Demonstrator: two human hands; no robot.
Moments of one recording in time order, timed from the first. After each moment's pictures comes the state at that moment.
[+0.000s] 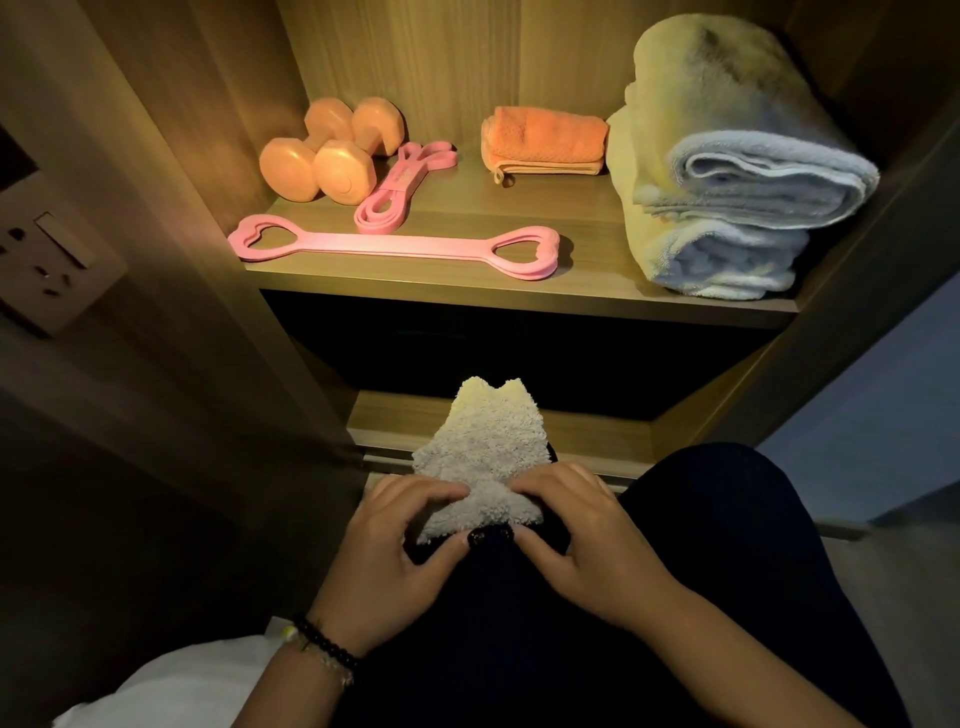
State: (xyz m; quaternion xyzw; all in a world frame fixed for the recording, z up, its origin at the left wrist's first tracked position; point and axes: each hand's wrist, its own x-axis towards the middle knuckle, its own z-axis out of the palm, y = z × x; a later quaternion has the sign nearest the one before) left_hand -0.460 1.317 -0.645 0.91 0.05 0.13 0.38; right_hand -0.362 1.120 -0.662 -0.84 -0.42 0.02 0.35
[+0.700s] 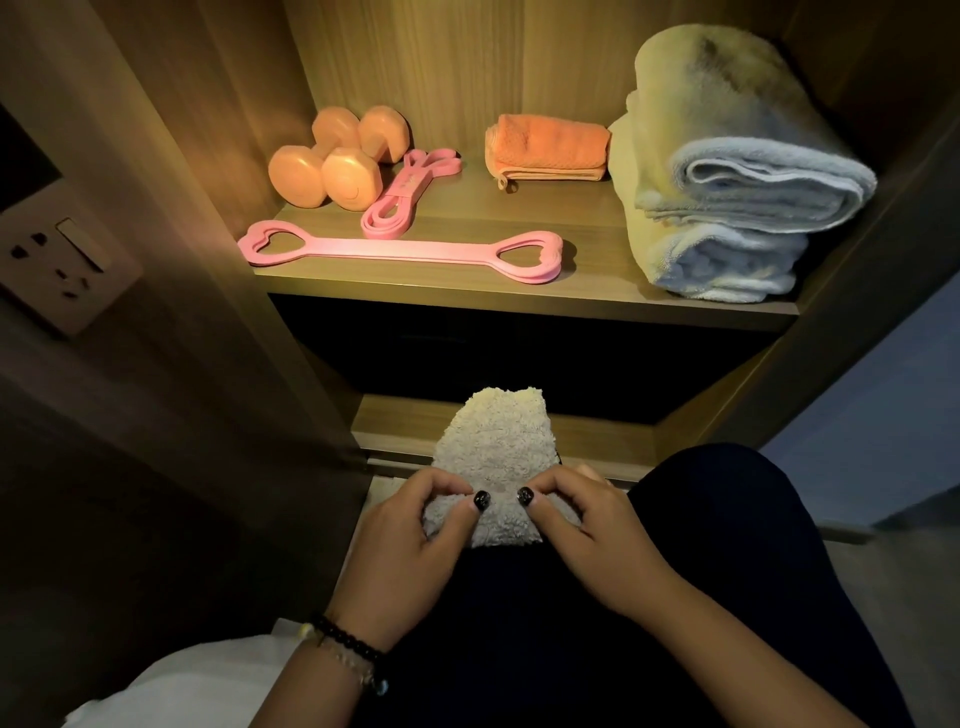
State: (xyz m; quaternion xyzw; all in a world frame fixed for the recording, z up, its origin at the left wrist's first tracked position) left_hand -0.456 1.298 -0.621 0.87 0.16 0.09 0.46; right_hand -0.364 1.126 -0.655 -0.82 -0.30 0.11 0.47
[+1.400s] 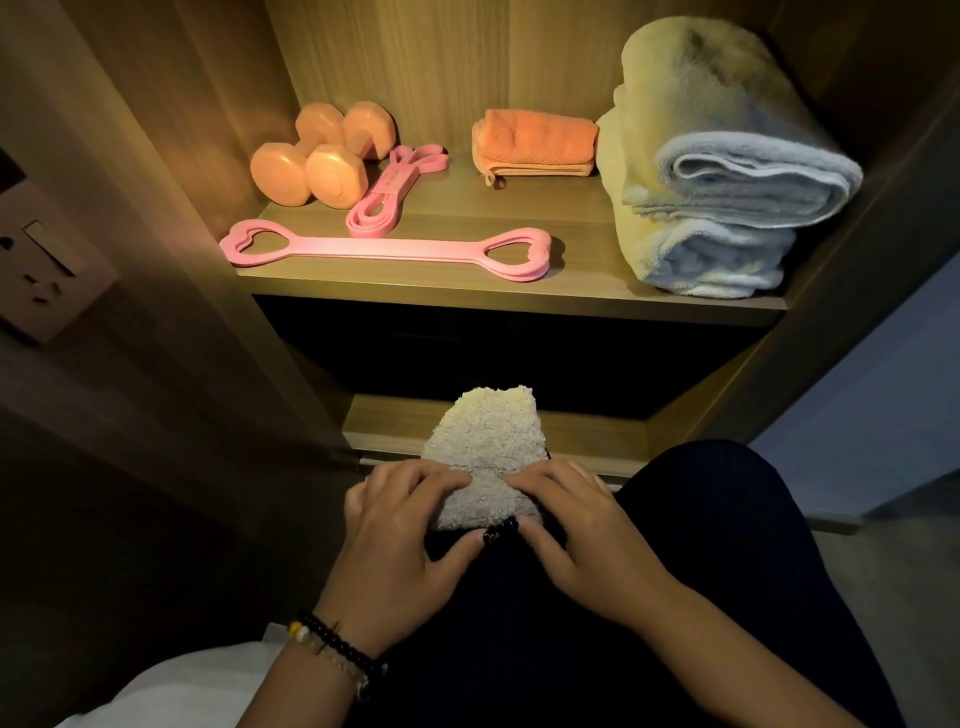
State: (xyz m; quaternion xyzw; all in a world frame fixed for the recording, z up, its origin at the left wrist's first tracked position) left_hand -0.455 1.307 -0.634 0.96 0.06 0.10 0.26; right_hand -0.360 1.118 -0.663 -0.84 -0.43 0.01 0.34
